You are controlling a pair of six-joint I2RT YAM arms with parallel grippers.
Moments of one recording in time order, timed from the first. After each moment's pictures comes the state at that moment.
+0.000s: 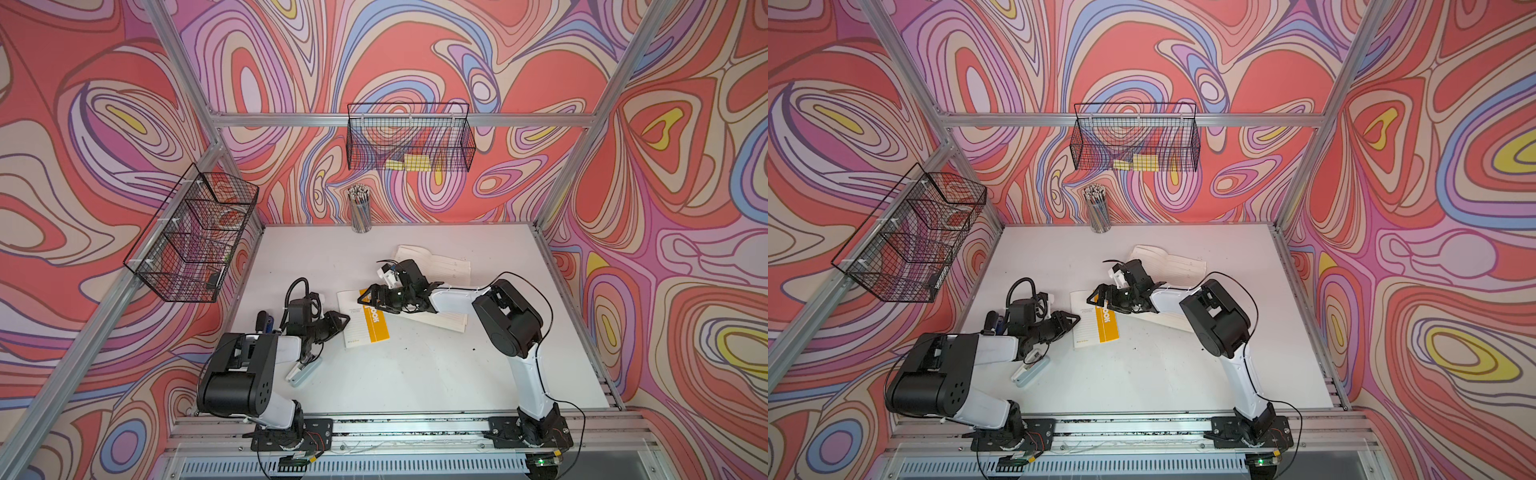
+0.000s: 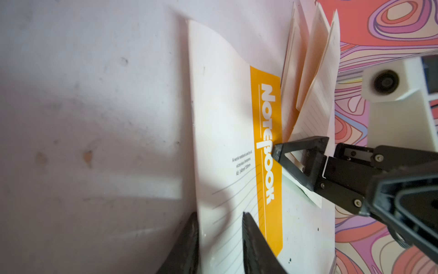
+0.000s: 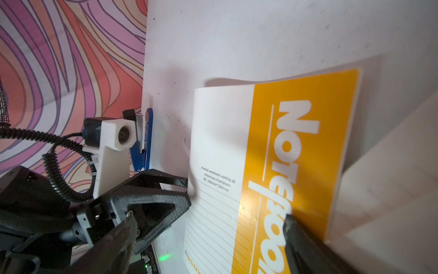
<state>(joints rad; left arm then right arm) -0.04 1.51 0.36 0.40 0.60 -0.70 0.67 2.16 1.36 0.12 -0.63 0.78</state>
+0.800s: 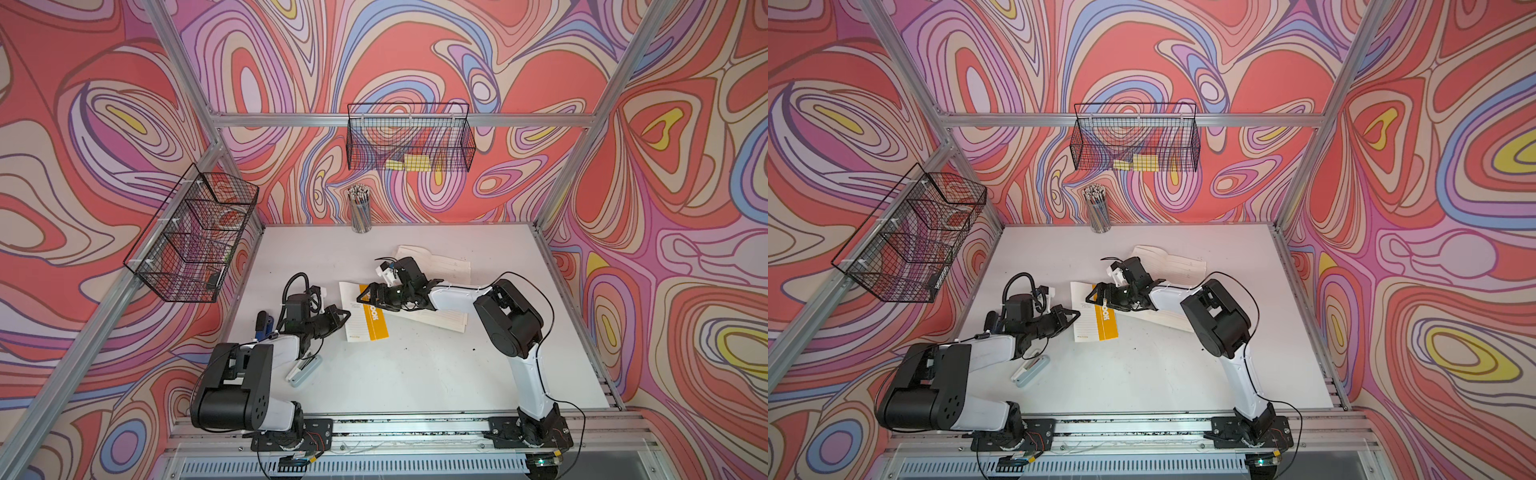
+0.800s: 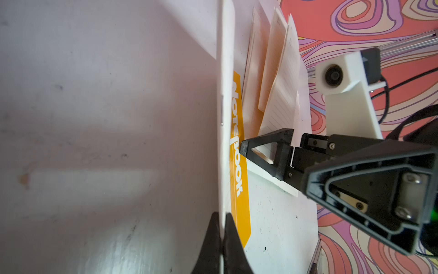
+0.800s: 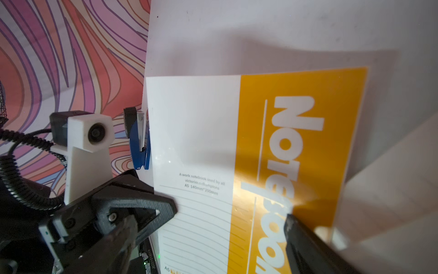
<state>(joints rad) -0.04 1.43 0.41 0.33 0.66 -0.68 0.67 2.15 1.42 0.04 -0.63 0.74</state>
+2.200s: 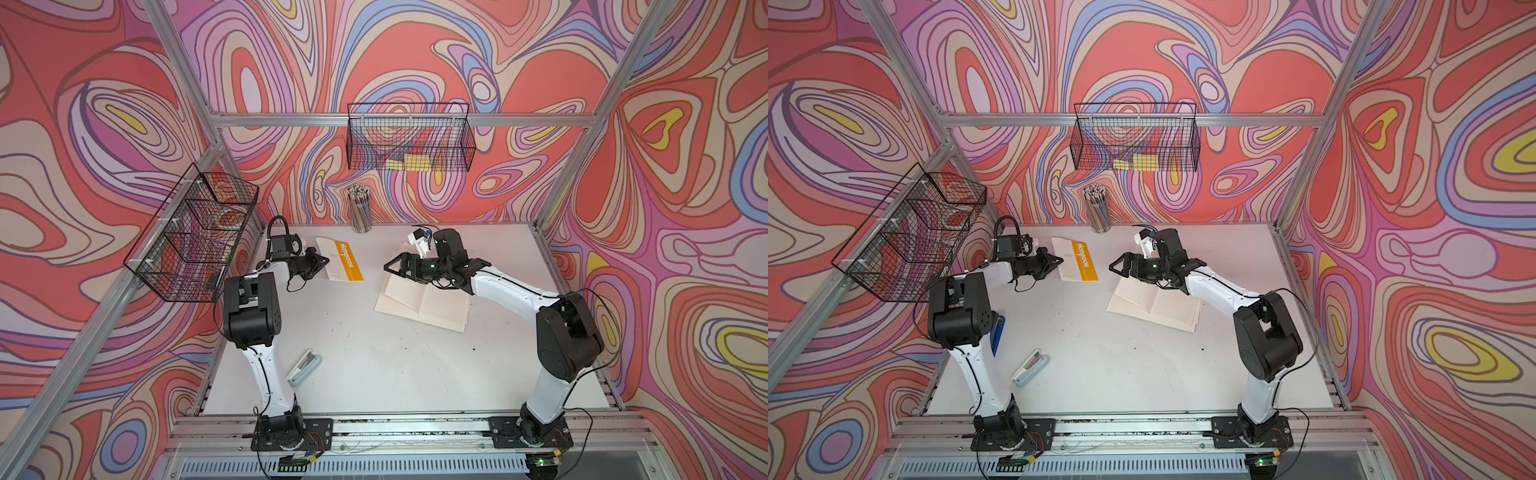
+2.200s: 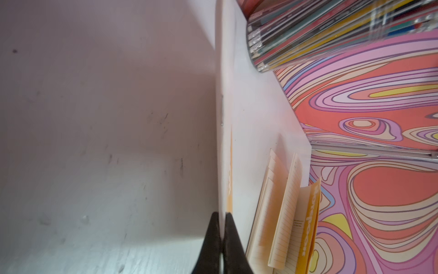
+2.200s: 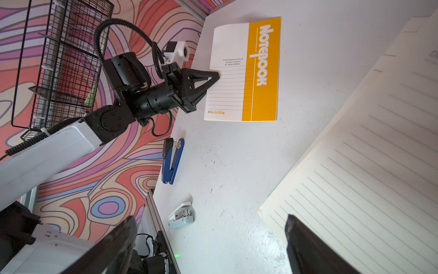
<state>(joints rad) 0.16 2.06 1.33 -0.11 0.70 -0.67 0.50 1.80 1.33 -0.10 -0.64 0.64</state>
